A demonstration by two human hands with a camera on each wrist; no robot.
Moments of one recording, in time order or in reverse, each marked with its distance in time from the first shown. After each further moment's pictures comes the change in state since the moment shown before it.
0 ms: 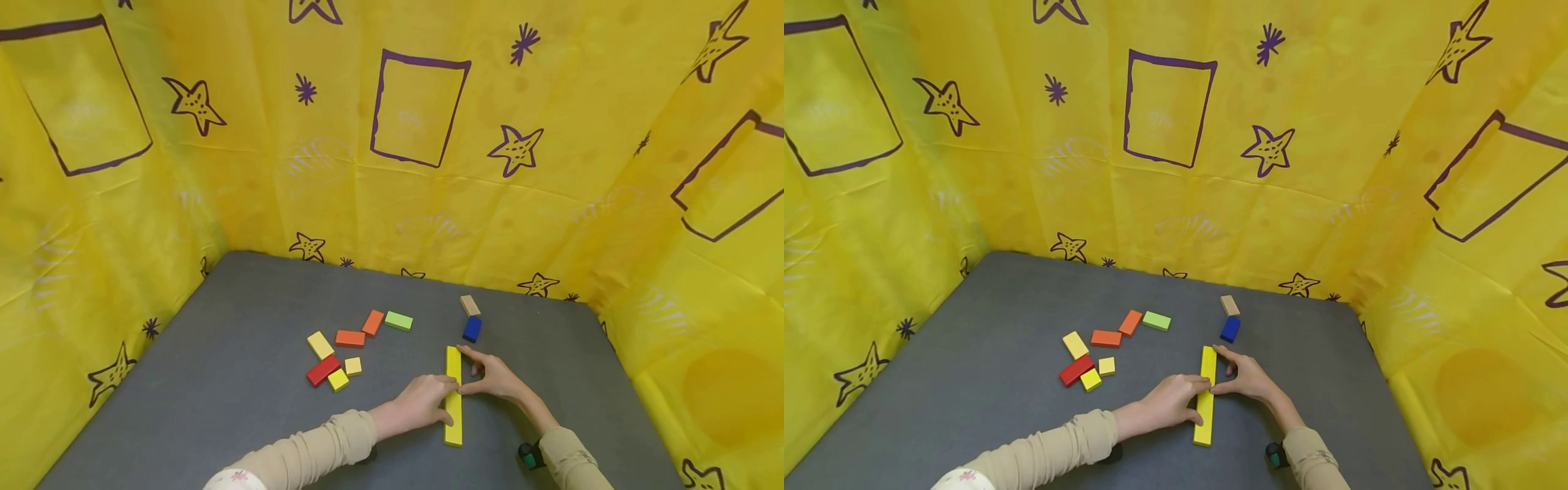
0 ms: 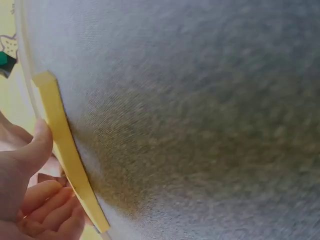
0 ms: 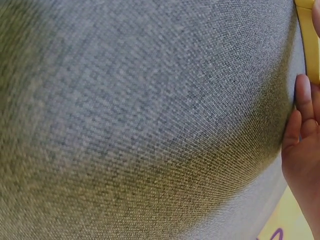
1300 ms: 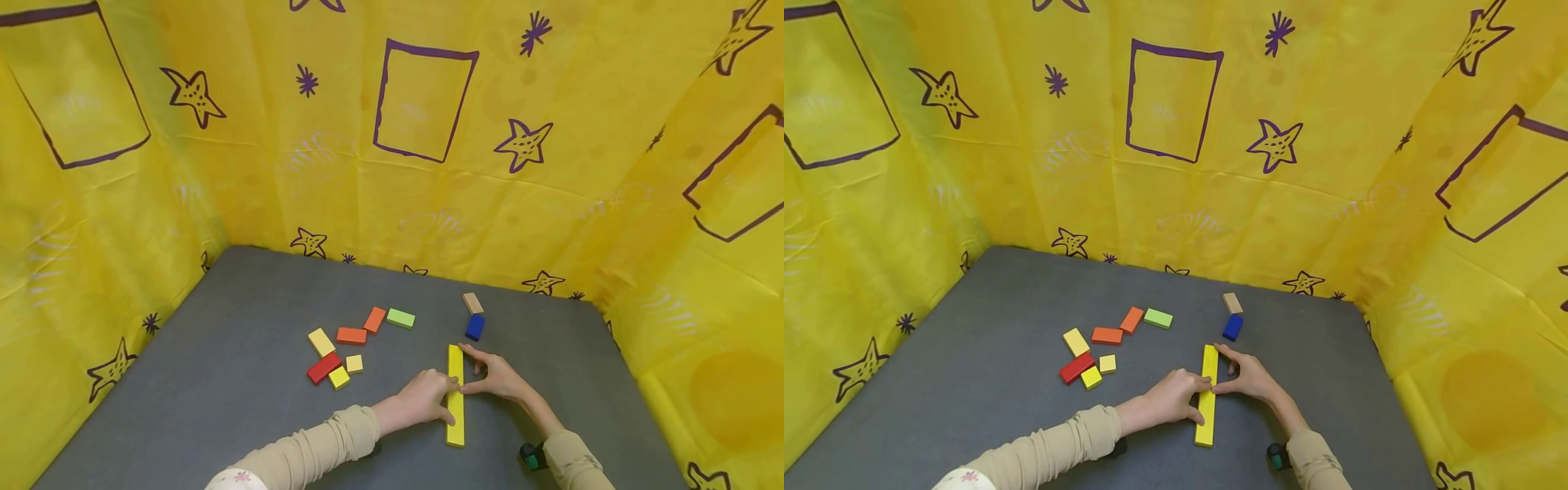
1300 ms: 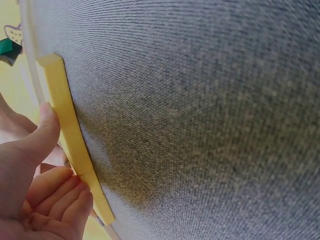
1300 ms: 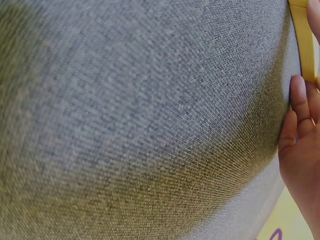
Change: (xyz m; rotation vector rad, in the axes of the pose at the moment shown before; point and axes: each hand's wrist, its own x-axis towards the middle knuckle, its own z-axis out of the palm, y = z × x) left_hand 0.008 -0.007 0.000 -0.025 -0.011 0.002; right_hand 0.002 -0.003 -0.001 -0.004 -0.010 0.029
